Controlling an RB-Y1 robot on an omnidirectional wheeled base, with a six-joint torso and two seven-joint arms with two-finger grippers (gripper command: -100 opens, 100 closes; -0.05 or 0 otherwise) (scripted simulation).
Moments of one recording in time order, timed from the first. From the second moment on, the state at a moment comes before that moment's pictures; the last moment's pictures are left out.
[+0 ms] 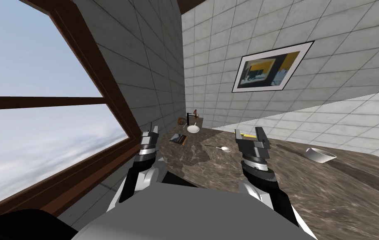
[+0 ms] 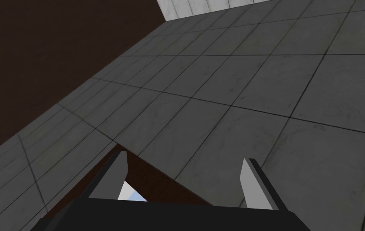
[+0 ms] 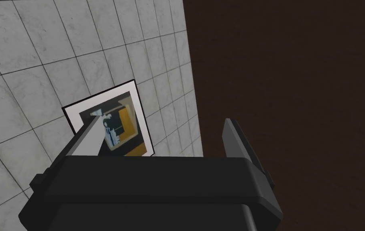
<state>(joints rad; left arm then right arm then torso) 0.47 0.01 0.01 -2.37 0.04 -0.40 -0.17 0.49 -0.11 0.01 -2.30 -0.10 -0.62 -0.10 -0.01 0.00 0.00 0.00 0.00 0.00</state>
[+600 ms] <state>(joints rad) 0.47 0.01 0.01 -2.37 0.04 -0.40 -0.17 0.49 -0.27 0.01 -2.27 -0.05 -0.64 -0.08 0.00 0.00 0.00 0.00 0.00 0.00</state>
